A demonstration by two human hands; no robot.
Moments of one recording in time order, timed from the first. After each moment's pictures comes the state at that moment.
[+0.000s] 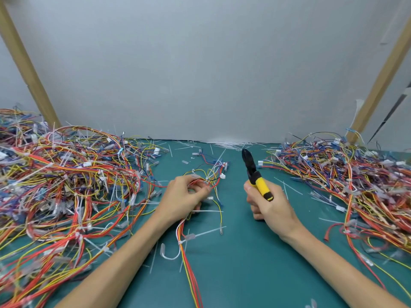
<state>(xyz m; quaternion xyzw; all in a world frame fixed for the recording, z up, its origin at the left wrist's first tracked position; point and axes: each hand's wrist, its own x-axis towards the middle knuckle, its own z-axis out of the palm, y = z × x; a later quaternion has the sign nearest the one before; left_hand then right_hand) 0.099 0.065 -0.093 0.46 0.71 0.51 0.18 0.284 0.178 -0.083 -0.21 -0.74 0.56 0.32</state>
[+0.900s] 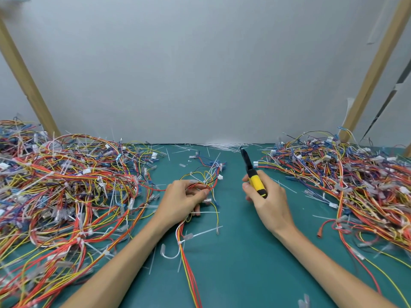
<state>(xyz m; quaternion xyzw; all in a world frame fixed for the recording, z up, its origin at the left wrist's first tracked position) 0.103 0.062 -0.090 0.46 0.72 0.48 0.19 0.285 0.180 -0.083 -0.30 -0.79 0.36 0.40</state>
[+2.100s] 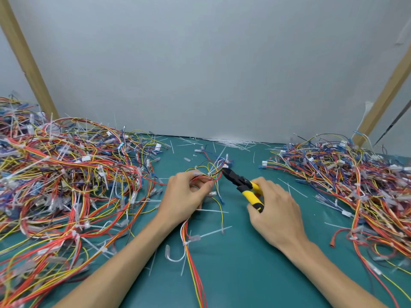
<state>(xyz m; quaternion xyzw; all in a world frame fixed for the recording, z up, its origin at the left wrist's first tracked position) 0.104 0.065 -0.090 0.46 0.70 0.53 0.09 0.284 0.168 -0.086 -0.34 -0.89 0.06 0.29</state>
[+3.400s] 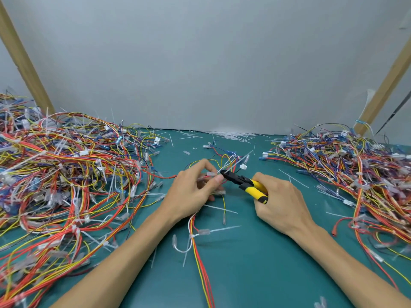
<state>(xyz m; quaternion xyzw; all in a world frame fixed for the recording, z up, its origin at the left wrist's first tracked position) 0.108 0.063 -0.093 0.52 0.67 0.51 0.14 0.290 0.182 -0.084 -0.30 -0.92 0.07 0.23</state>
